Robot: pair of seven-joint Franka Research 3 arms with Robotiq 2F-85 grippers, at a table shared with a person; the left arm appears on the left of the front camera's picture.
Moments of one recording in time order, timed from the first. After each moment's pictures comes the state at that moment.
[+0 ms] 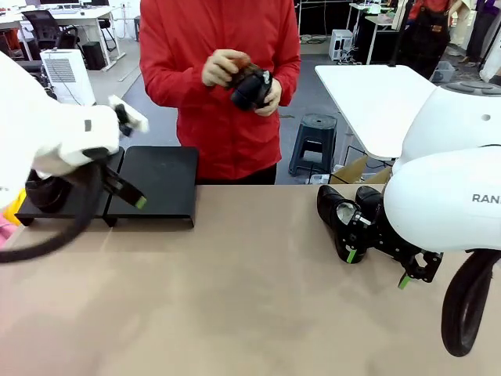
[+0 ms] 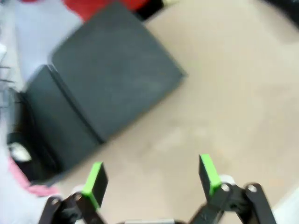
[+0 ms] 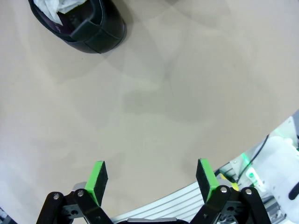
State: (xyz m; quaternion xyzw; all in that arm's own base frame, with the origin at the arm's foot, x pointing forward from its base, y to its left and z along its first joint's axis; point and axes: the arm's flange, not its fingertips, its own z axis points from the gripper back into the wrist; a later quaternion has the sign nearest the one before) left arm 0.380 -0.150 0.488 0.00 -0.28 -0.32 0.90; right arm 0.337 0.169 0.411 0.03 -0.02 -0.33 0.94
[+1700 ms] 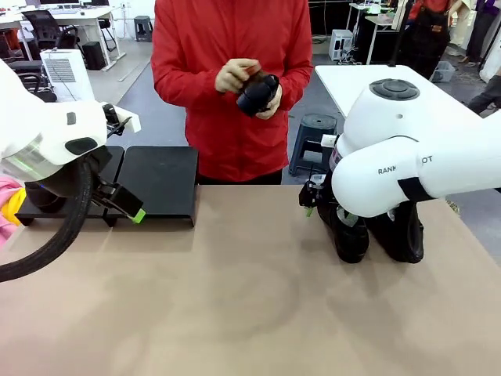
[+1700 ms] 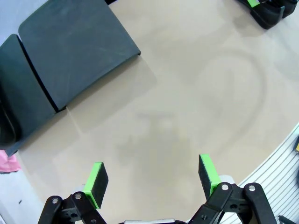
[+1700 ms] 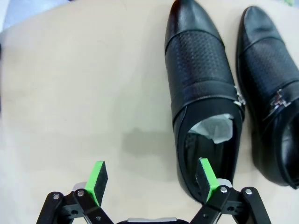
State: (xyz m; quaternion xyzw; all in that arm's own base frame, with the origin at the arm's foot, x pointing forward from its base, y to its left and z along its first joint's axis) left arm 0.339 -0.148 0.510 -0.06 -0.23 -0.27 0.93; right arm 0.490 0.208 0.380 0.03 -0.15 -0.03 0.99
